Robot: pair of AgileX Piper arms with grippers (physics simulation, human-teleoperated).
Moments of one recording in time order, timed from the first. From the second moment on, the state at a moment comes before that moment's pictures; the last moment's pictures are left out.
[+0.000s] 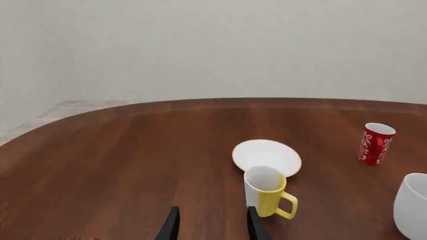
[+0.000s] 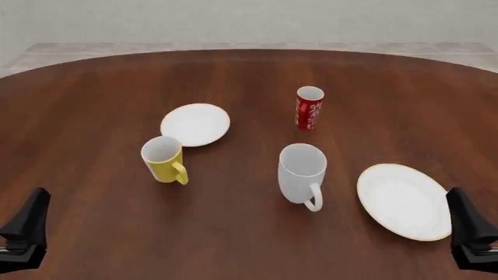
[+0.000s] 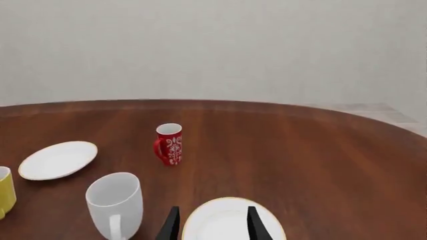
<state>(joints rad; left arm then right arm) 0.02 0.00 -0.01 0.01 -0.01 0.00 0.00 -0.01 0.00 0.00</state>
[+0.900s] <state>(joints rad) 0.05 0.01 -0.01 0.01 -0.01 0.20 0.18 -0.43 0.27 0.04</state>
